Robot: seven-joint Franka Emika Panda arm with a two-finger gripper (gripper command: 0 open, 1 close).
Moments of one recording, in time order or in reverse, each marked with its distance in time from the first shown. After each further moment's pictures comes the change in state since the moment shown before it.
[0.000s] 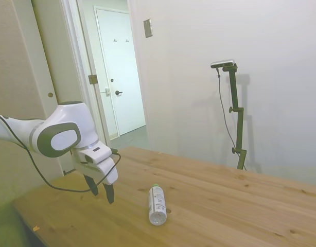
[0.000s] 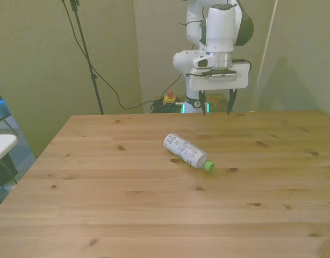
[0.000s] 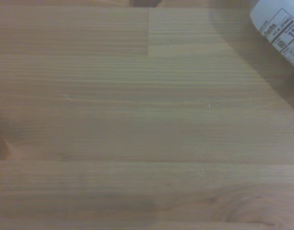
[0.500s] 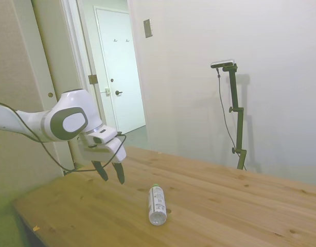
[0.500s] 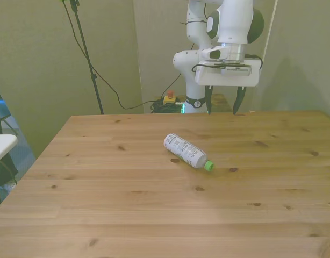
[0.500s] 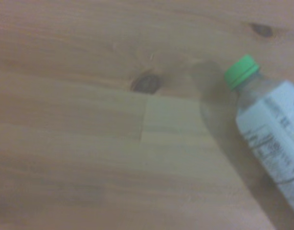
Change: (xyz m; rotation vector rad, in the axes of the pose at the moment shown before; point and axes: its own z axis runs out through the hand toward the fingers) arm 0.036 -0.065 -0.027 -0.040 0.138 -0.124
